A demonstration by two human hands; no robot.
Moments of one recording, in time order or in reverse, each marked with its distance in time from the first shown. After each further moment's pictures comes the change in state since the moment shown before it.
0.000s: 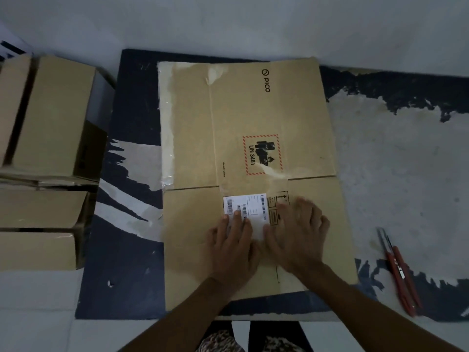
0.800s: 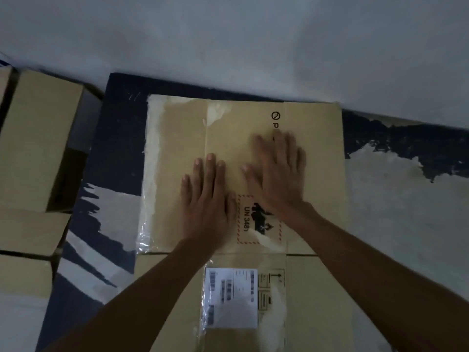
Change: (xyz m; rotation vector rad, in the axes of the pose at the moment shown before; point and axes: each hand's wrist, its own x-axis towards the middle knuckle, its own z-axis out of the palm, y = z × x) left_hand 0.212 -0.057 -0.009 0.018 -0.108 -0.271; right_hand 0.261 -0.038 -0.037 0.100 0.034 -0.232
